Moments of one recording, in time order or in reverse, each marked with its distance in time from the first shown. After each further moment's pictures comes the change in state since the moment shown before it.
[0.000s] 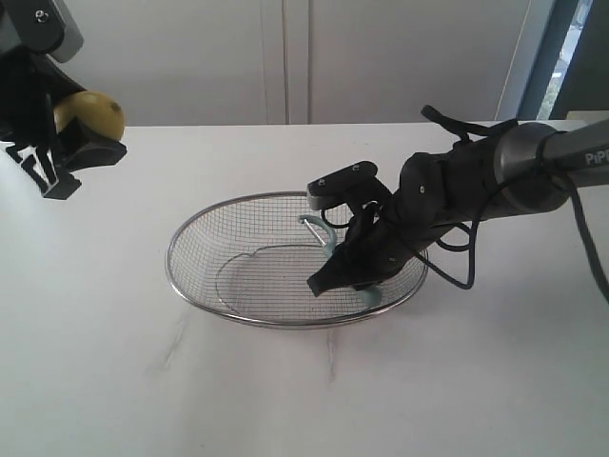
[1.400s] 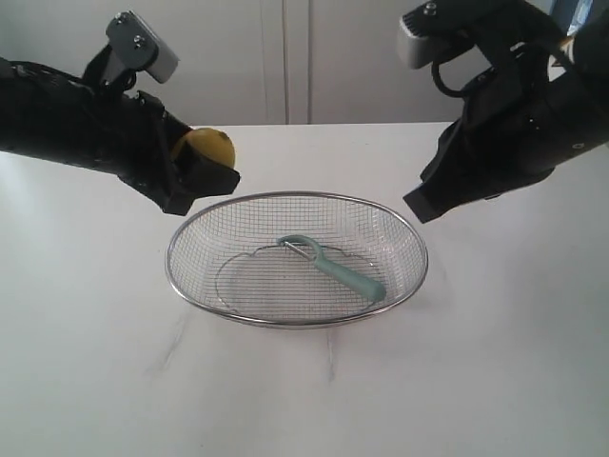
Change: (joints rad) left arm -0.130 0.199 0.000 -0.545 0.020 0.217; right arm 0.000 -0.685 -0.001 -0.174 0.517 0.049
